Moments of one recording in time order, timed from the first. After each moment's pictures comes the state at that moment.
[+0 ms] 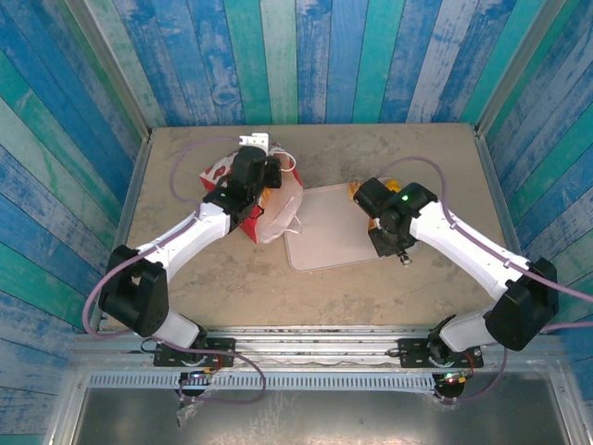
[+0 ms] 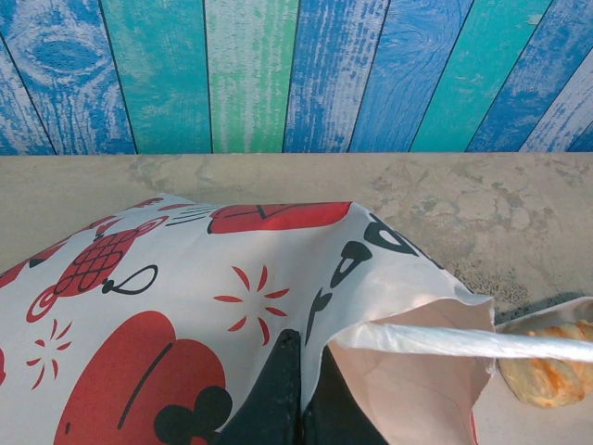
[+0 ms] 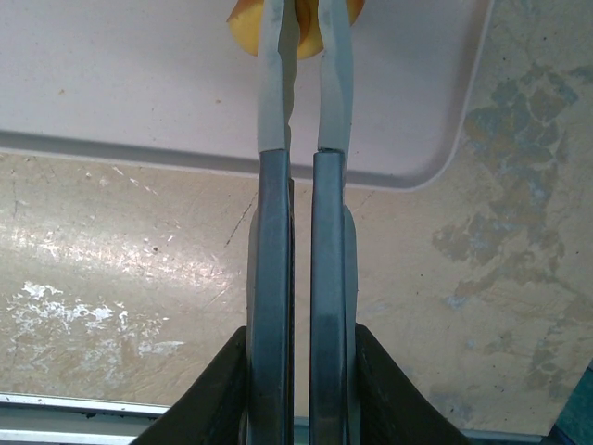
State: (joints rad) left arm -0.51 1.49 1.07 0.02 -0.26 -0.26; right arm 0.66 1.43 1.25 -1.31 0.29 0.33
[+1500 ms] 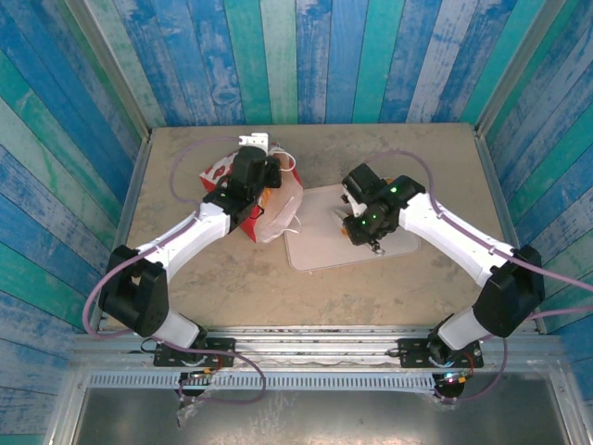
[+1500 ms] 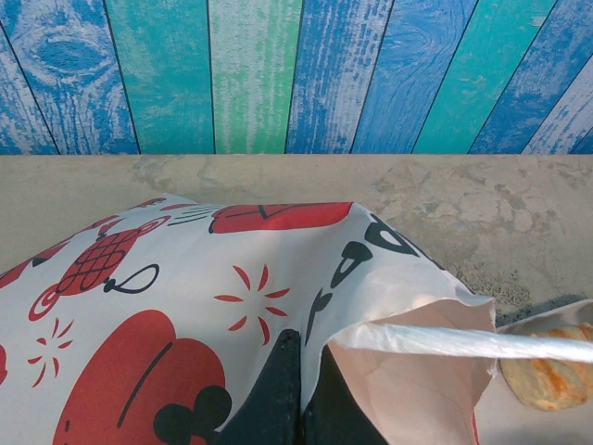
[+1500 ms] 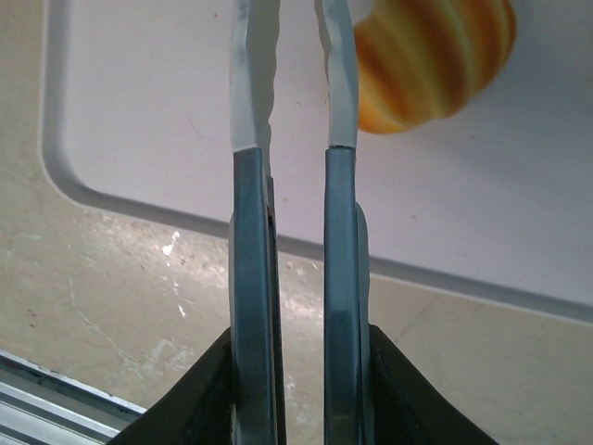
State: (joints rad) left arm -0.51 1.49 1.07 0.02 -0.27 -0.27; right arm 0.66 1.52 1.32 -1.08 -0.01 0.30
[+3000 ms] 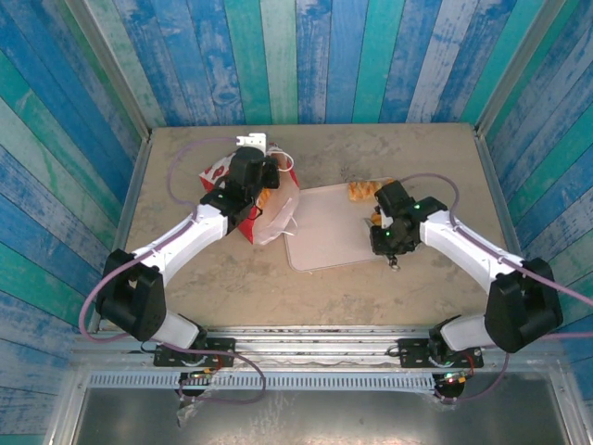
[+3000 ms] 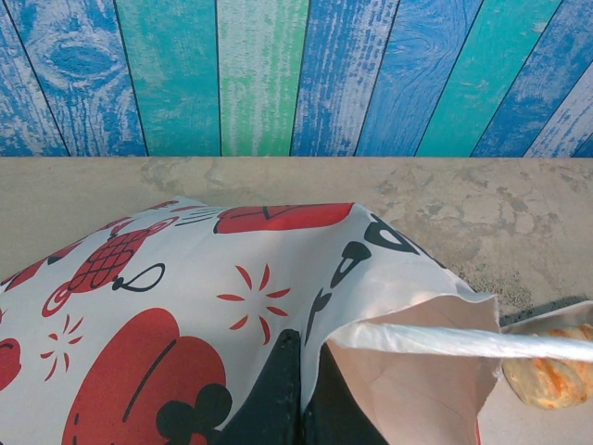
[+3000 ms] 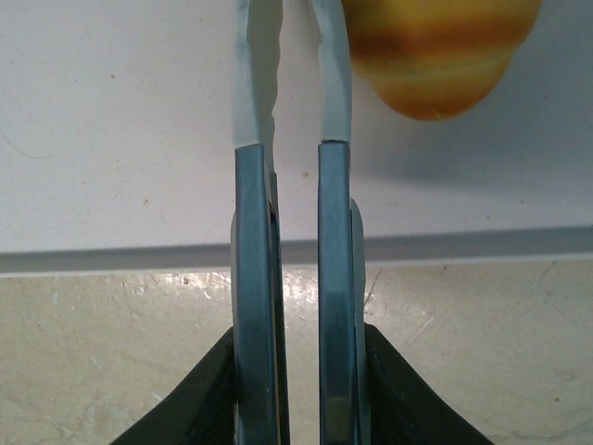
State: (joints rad) left arm -0.51 1.47 1.07 0.00 -0.28 -0.27; right arm 0.46 1.39 0.96 -0.89 -0.05 0.43
